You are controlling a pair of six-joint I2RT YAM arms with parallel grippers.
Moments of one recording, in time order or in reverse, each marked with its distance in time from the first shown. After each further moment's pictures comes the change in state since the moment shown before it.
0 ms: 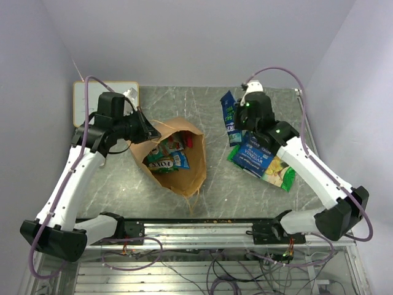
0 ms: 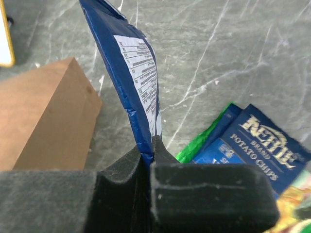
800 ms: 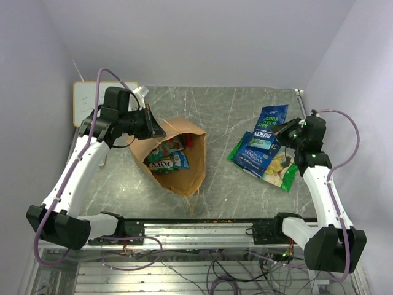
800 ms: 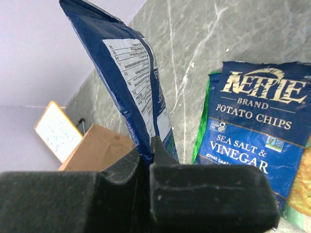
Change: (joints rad) left arm 0.000 0.098 0.031 0.024 0.128 0.152; right arm -0.683 -0.278 -0.504 0.290 -0.558 0.597
